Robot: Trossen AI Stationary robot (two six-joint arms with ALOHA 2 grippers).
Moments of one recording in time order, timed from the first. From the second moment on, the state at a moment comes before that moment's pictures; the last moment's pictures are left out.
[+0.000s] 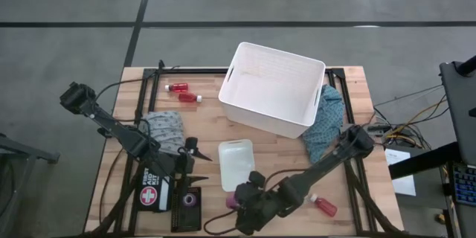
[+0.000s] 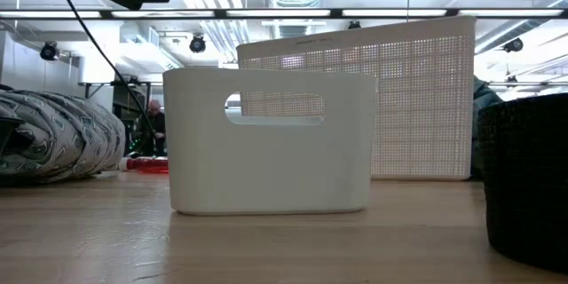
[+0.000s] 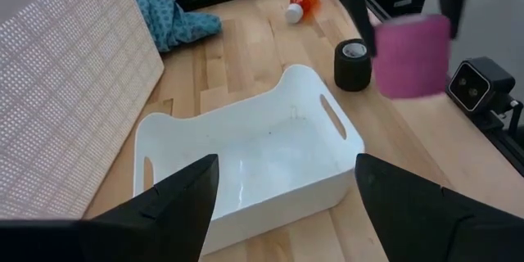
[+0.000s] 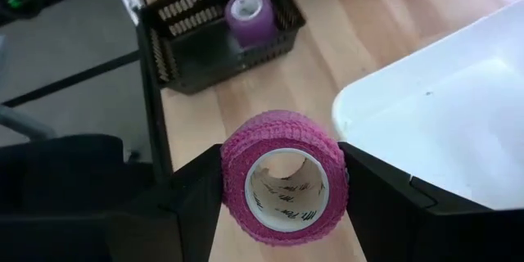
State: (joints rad) left arm -0.61 1.18 0.68 -0.07 -0.44 -0.09; right arm 0.60 2.10 1.82 -0.61 0.42 0.86
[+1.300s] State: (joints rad) left arm -0.61 1.18 0.68 -0.11 -0.44 -0.09; right arm 0.59 2.54 2.31 -0.88 0.29 1.15
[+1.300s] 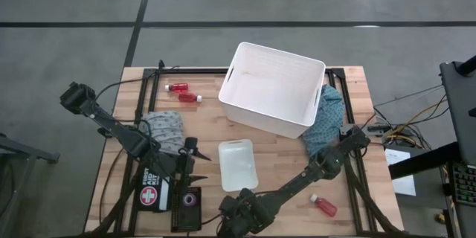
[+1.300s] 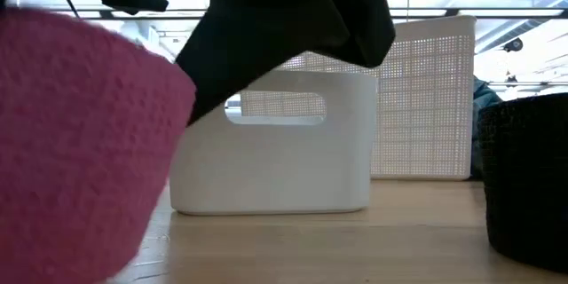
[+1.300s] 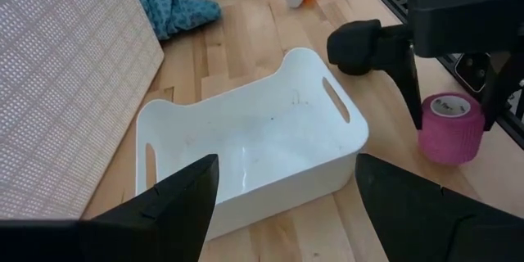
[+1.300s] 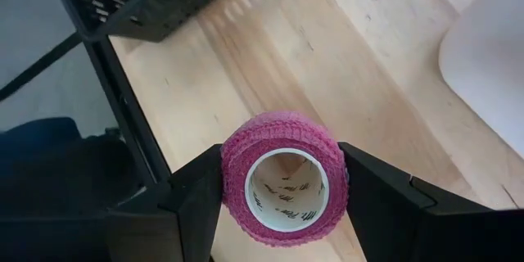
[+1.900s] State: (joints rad) left arm -0.61 1.18 0.68 -0.11 -0.44 -0.09; right arm 0.59 2.54 2.30 -0.89 0.27 1.21
